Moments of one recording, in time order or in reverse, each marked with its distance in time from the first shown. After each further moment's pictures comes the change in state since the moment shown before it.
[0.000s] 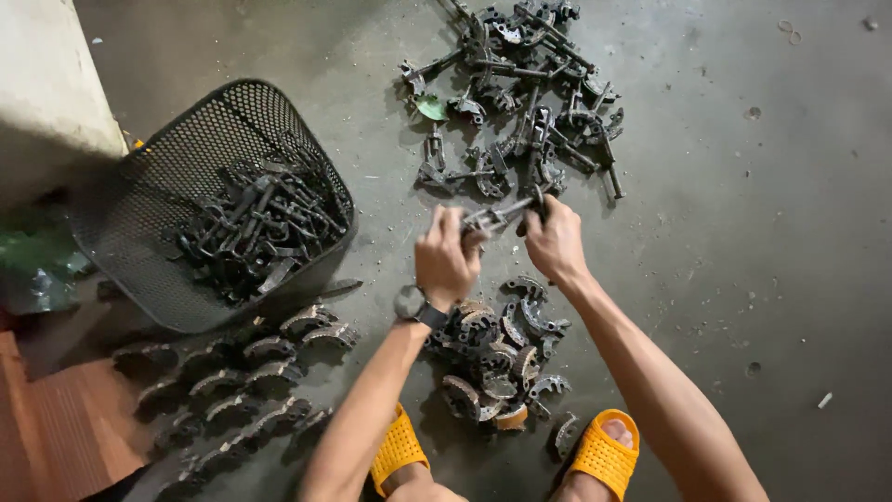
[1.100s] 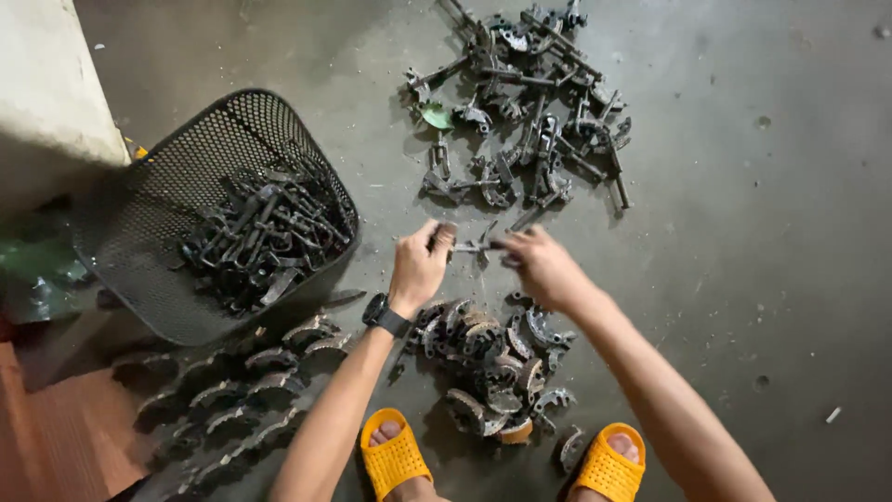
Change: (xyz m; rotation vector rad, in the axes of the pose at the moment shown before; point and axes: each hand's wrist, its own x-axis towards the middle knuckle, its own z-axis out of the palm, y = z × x) left_hand 0.031 -0.010 -0.059 -0.288 -0.217 -0.233; right_hand -0.001 0.028 0.012 -0.328 -0.225 -0.559
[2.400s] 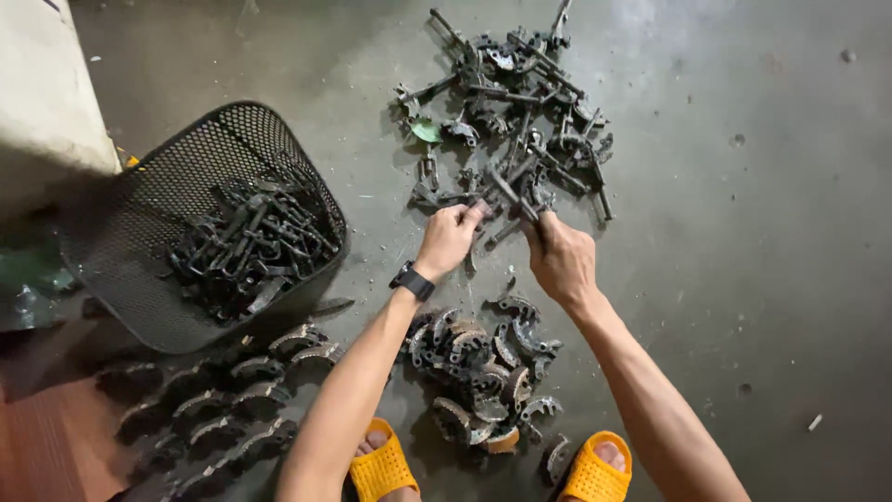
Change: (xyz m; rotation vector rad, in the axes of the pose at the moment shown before) left_hand 0.053 -0.039 0.080 -0.052 -0.107 0.001; right_hand -0.004 0.009 -0.029 -0.275 0.349 0.128
